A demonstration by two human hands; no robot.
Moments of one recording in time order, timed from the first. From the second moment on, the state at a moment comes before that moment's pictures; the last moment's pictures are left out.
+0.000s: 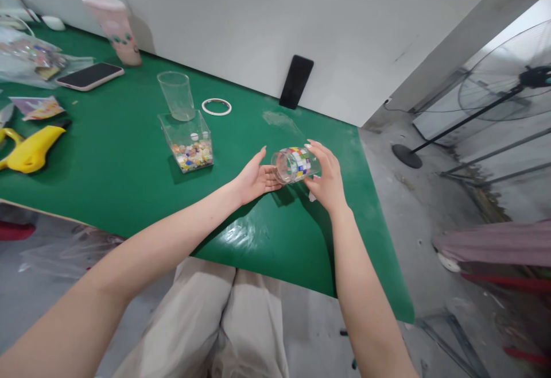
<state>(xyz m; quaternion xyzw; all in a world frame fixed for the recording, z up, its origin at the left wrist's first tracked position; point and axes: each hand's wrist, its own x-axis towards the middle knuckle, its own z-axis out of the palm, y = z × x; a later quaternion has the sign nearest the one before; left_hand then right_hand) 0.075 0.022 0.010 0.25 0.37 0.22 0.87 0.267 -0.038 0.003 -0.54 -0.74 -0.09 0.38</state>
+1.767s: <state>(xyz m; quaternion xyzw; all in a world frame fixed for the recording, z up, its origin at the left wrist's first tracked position) 0.055 0.050 0.003 0.34 0.37 0.35 0.79 0.297 -0.023 -0.055 -0.66 -0.60 0.20 0.40</state>
